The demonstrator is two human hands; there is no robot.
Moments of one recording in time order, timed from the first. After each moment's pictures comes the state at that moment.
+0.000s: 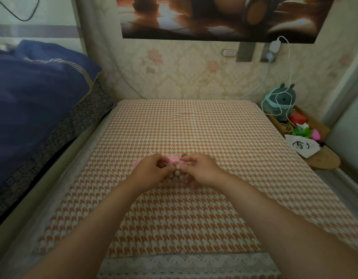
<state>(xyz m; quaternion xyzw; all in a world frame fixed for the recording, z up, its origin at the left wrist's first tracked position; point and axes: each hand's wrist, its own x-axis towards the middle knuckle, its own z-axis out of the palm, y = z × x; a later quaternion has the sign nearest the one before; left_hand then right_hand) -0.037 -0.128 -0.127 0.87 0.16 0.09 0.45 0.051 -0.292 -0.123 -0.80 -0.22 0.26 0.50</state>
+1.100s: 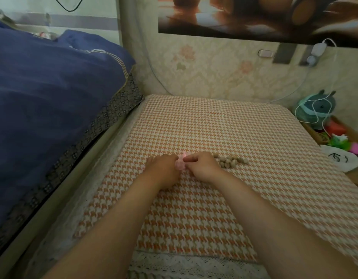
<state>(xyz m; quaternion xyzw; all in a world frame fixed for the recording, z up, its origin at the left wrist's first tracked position) -0.058 -0.078 -0.129 0.97 0.22 -0.02 0.11 0.032 -0.196 -0.137 -0.86 -0.25 0.20 0.41</state>
